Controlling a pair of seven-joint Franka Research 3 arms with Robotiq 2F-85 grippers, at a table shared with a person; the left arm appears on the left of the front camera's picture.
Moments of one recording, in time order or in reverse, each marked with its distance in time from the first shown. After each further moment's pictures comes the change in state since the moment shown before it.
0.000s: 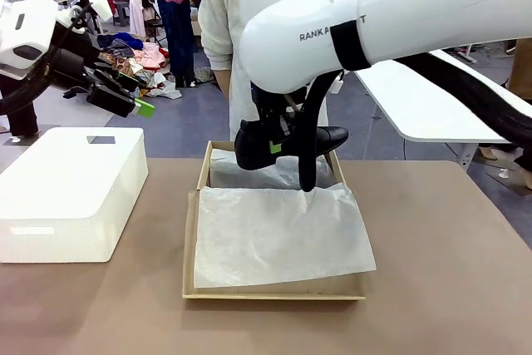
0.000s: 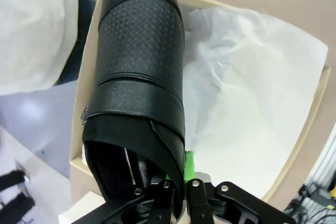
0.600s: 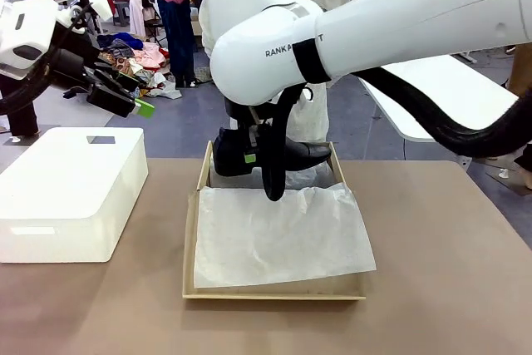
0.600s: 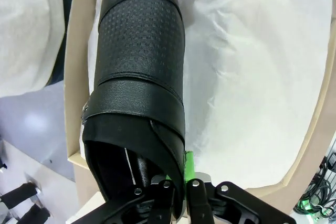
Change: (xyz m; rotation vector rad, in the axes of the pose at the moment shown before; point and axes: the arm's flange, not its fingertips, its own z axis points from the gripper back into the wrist) left arm 0.000 0.000 0.000 0.000 0.000 0.000; right arm -0.043 0.016 -0.024 -0.029 0.038 -0.115
